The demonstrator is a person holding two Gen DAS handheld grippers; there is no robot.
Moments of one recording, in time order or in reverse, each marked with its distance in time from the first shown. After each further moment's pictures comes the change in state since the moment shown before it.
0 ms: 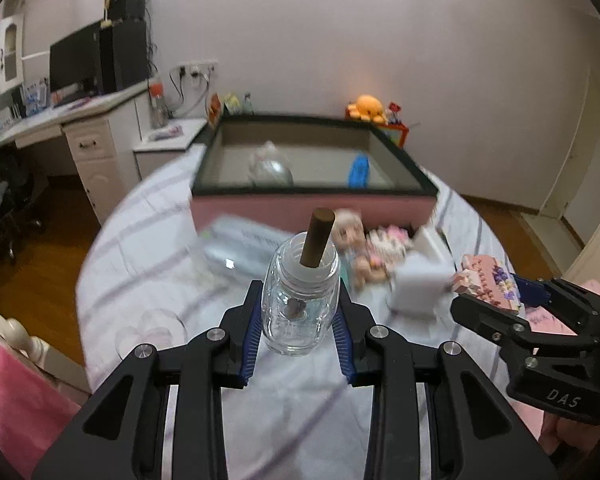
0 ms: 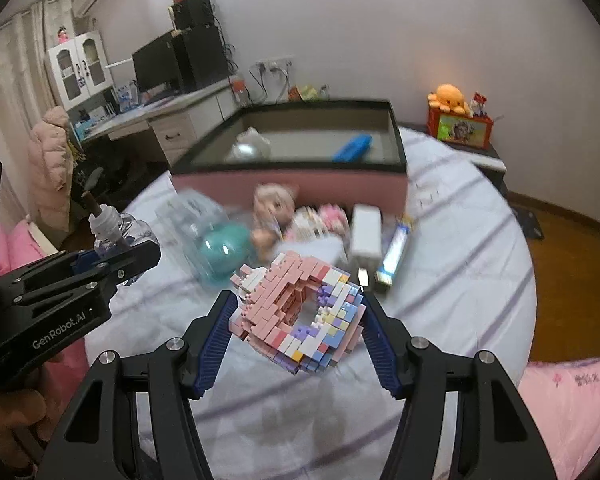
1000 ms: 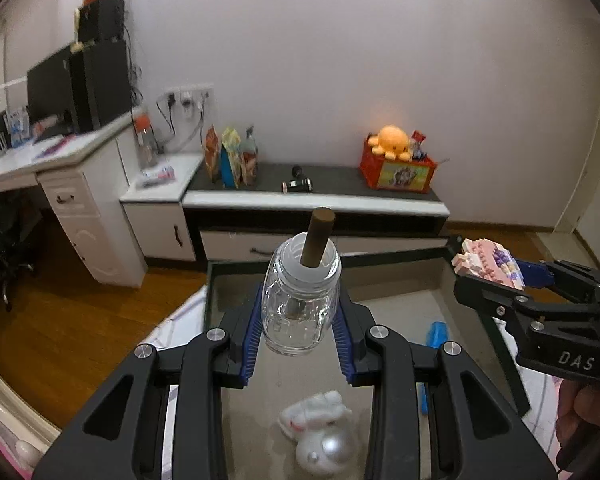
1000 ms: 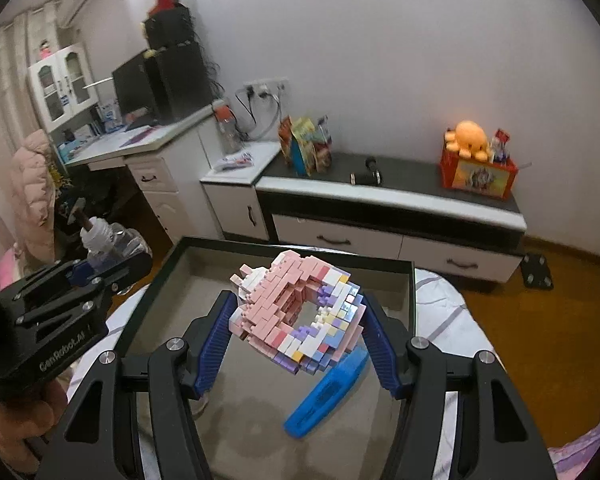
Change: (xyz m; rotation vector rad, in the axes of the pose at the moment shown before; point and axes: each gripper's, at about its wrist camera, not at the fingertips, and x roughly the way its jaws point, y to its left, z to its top) left arm 0.179 0.039 0.208 0.021 0.003 0.010; right arm 0.152 -0.056 0.215 0.017 0.046 -0.010
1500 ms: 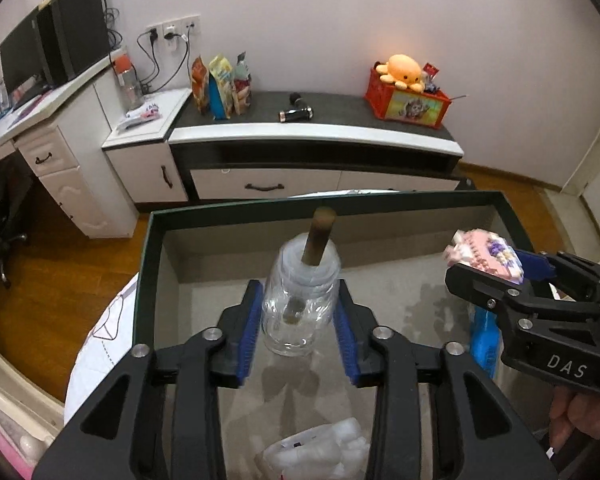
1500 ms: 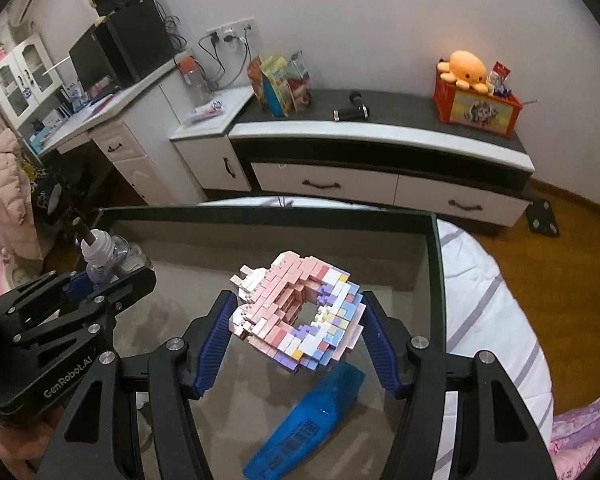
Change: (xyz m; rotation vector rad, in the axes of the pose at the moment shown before) left arm 0.087 -0.011 -0.012 0.012 0.244 0.016; right arm 0.075 -0.029 -0.010 0.088 0.188 -0.013
